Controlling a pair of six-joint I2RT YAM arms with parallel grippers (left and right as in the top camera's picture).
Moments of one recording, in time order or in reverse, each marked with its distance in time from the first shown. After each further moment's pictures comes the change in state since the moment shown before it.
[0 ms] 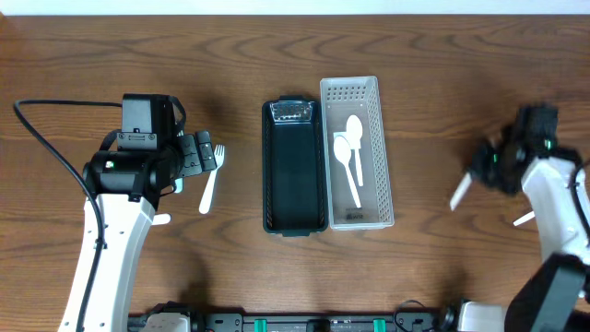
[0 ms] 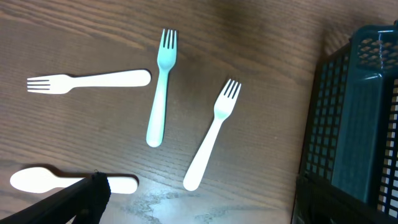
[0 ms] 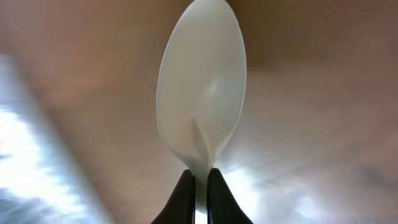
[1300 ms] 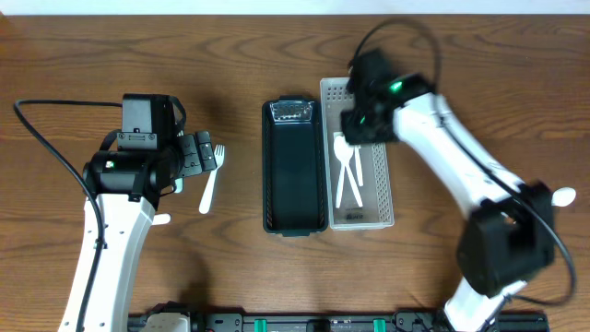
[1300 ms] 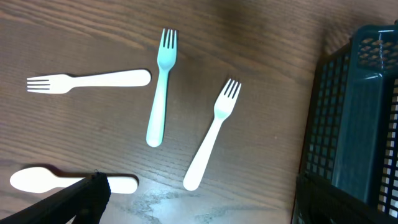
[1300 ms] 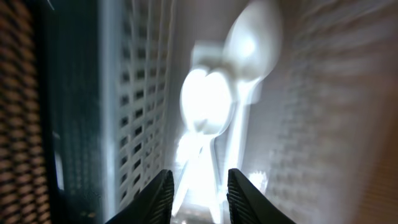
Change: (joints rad) left arm 0.000 0.001 0.000 0.000 0.000 0.000; right arm 0.597 0.358 0.491 -0.213 0.054 -0.067
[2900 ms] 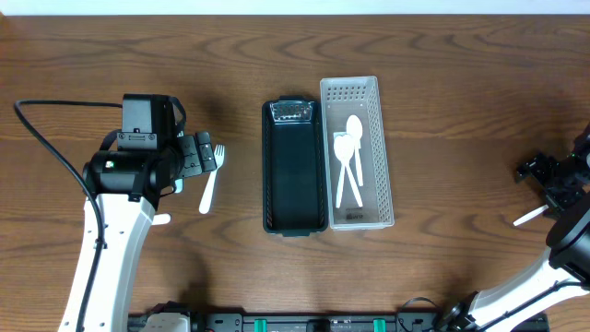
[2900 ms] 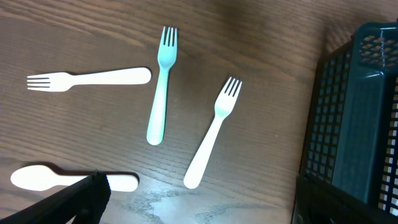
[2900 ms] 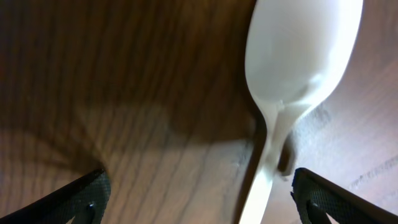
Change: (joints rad) left arm 0.000 0.000 0.000 -0.006 0.000 0.000; right arm -1.048 0.151 -0.253 0.108 0.114 0.084
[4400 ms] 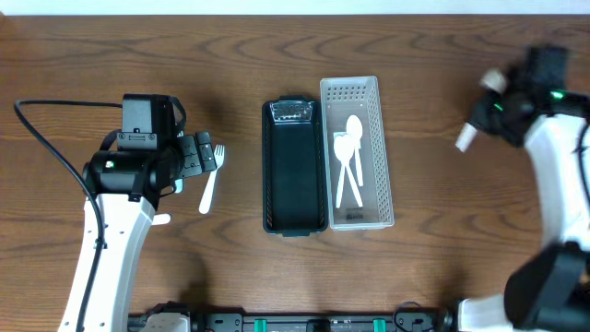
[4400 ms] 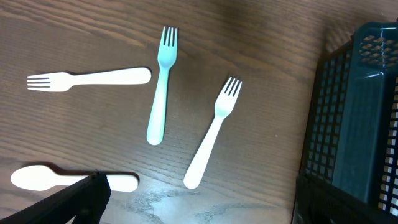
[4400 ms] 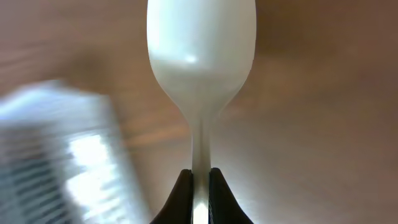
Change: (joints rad) left arm 0.000 0.000 0.000 0.000 0.000 0.000; right arm 0.578 -0.412 0.090 0.033 -0.144 -0.055
